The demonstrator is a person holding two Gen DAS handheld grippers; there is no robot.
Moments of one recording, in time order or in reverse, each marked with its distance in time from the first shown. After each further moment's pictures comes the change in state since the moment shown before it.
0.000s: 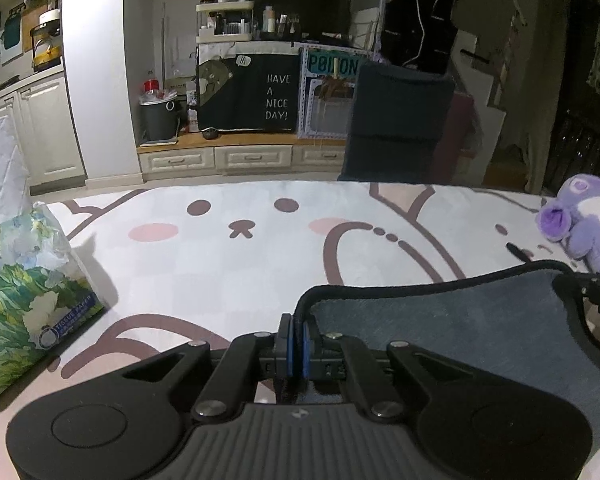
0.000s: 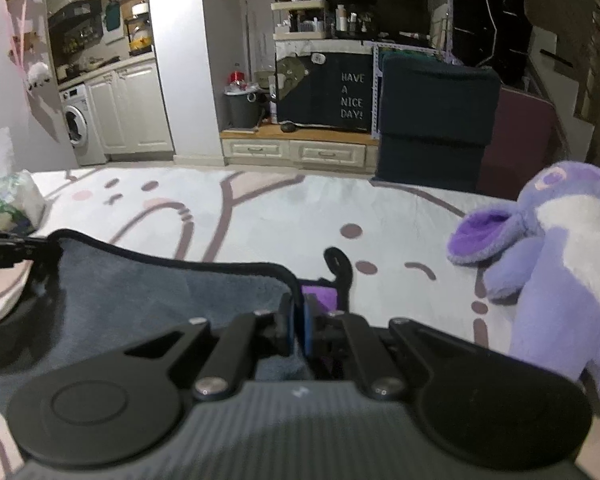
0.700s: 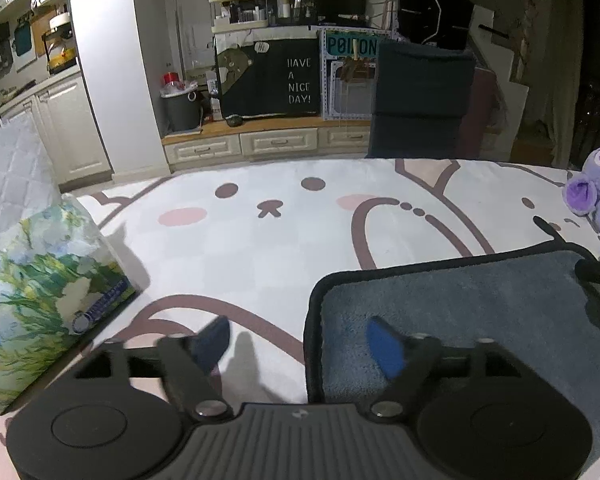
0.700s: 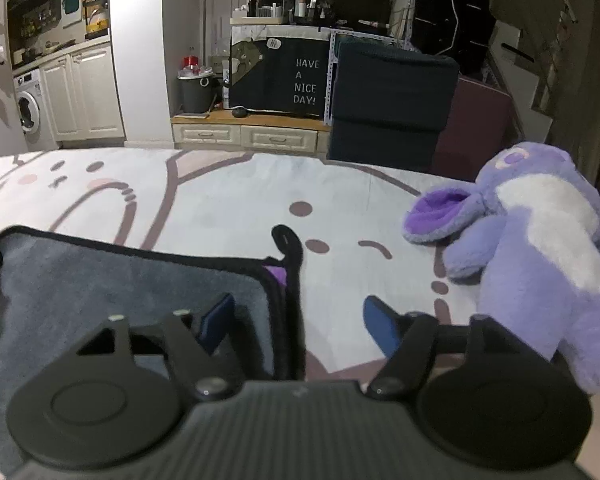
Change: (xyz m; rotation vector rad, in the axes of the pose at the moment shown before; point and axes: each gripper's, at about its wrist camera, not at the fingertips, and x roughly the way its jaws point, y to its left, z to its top) left arm -0.008 -0.003 -0.004 0.036 0.045 0.102; right arm 0.015 -0.007 -0.007 0.019 0.032 -0.151
